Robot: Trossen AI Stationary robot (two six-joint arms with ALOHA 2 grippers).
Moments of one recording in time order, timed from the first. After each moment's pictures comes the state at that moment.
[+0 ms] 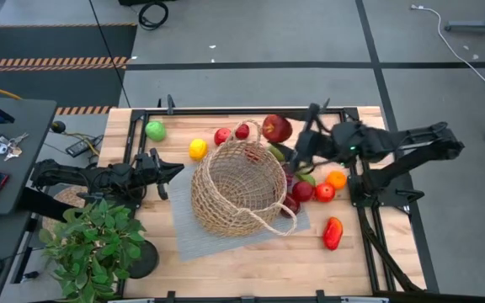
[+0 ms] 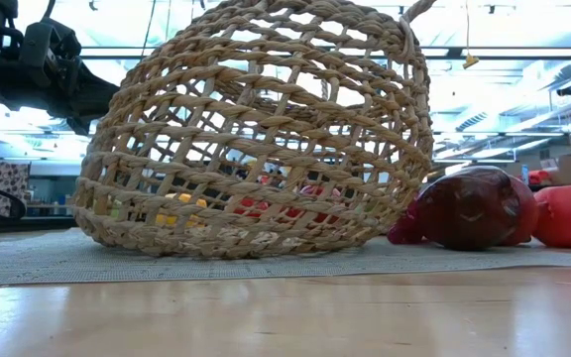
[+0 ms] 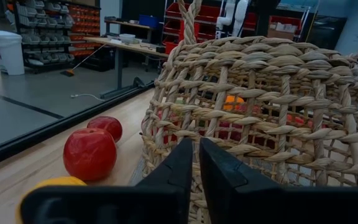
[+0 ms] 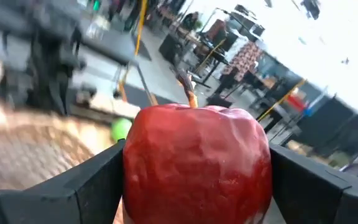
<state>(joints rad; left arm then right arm) -0.14 0.11 0.01 0.08 -0.49 -0.17 0.17 1.17 1.24 -0.19 0.64 -0.59</state>
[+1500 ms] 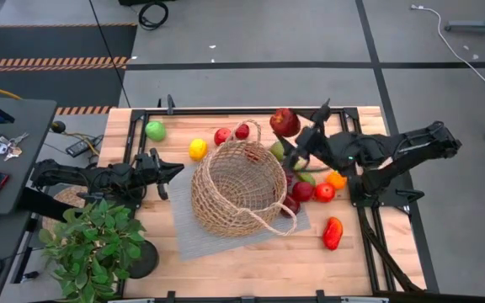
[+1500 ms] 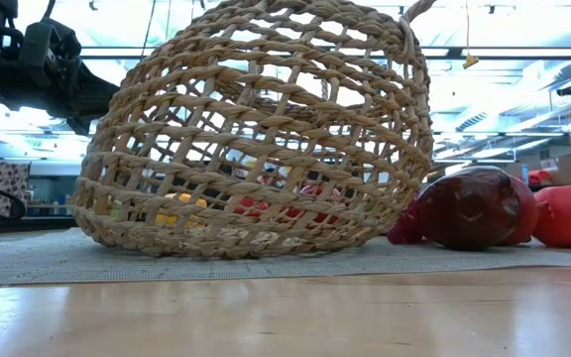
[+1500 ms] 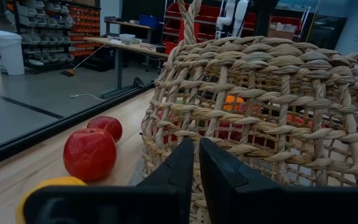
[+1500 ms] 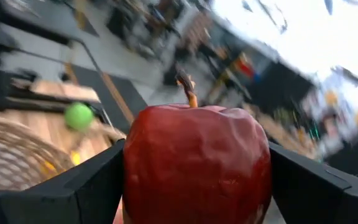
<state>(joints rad) -0.14 0.11 0.01 0.08 -0.49 -0.17 0.22 1.20 1.24 -0.22 0.99 -0.37</state>
